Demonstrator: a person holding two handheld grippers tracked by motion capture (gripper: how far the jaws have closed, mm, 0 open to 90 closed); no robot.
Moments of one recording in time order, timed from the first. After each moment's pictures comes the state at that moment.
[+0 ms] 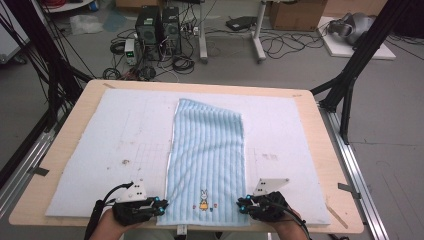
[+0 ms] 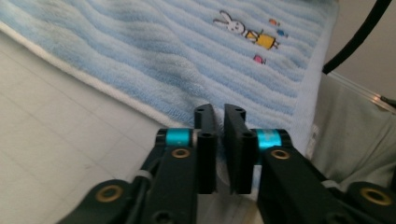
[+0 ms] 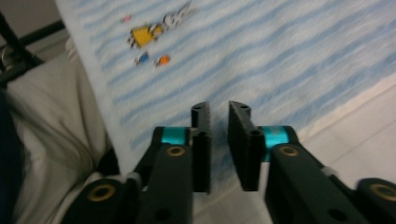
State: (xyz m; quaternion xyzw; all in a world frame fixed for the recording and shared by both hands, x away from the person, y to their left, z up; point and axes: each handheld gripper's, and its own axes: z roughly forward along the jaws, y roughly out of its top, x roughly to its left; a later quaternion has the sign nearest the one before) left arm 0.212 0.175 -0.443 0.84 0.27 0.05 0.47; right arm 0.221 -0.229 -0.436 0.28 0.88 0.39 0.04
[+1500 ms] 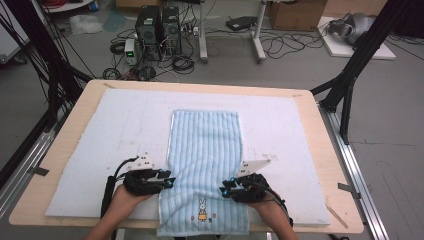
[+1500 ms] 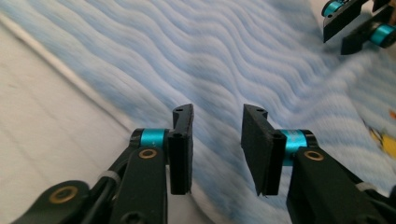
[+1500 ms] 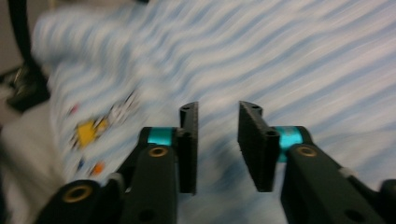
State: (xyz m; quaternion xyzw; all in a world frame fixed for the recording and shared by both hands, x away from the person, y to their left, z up) left arm 0.280 0.165 -0.440 0.80 0.35 0.08 0.48; right arm 0.269 -0.192 -0.432 0.27 0.86 0.43 0.04
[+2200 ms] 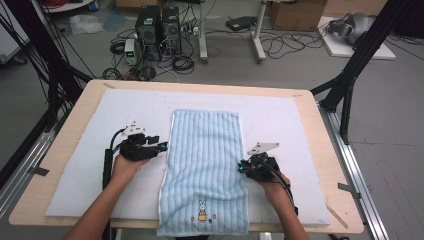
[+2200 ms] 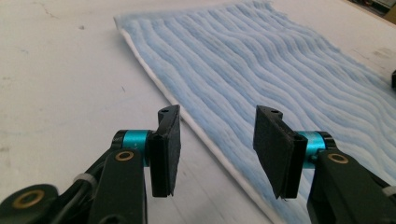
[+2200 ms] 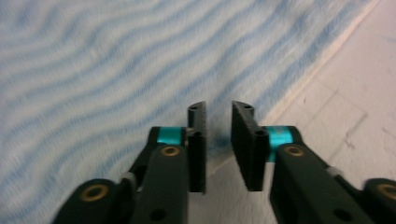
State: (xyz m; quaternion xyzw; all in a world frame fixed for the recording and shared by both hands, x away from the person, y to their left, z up) left arm 0.364 0.183 -0.430 0.75 0.42 0.15 0.48; right arm 0.319 -0.223 -0.437 0.36 0.85 0.36 0.12
